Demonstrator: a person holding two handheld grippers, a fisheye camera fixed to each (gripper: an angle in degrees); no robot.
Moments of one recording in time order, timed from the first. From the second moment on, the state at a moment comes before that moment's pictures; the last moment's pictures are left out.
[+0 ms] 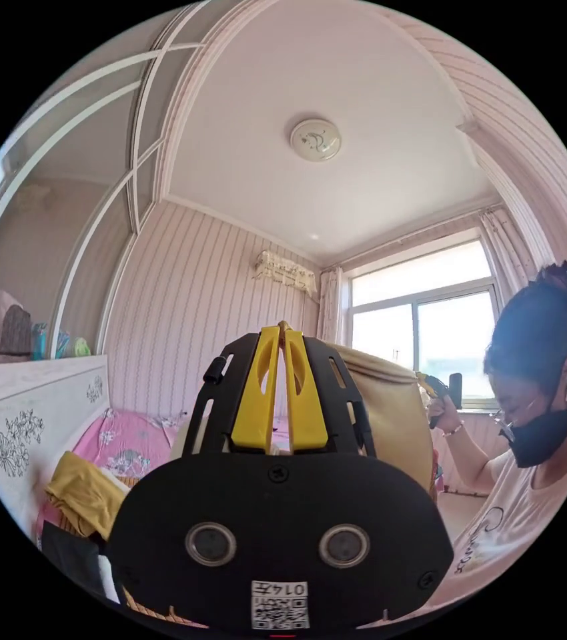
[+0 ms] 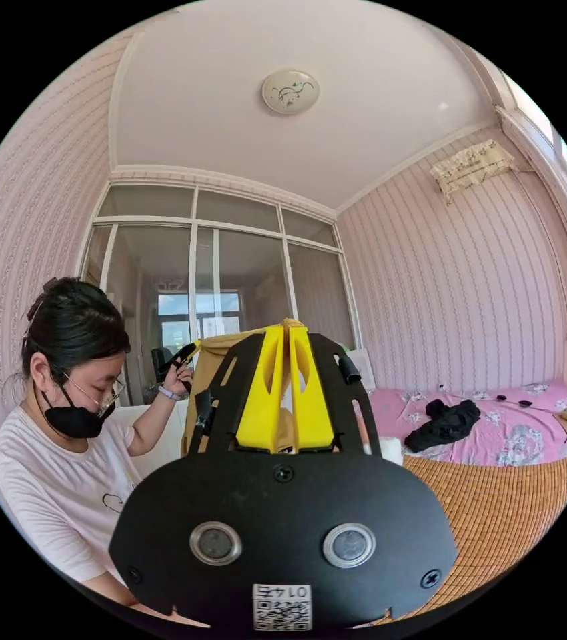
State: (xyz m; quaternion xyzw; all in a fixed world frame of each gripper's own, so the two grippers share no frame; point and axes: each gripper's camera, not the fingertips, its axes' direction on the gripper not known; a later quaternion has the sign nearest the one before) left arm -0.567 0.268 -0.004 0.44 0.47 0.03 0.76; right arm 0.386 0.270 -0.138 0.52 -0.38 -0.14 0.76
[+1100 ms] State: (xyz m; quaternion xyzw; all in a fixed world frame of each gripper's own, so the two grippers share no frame) left arm -0.260 0.208 0.343 -0.14 0.36 0.16 0.91; right arm 0.424 0.178 0.297 0.08 -0.31 0.14 0.94
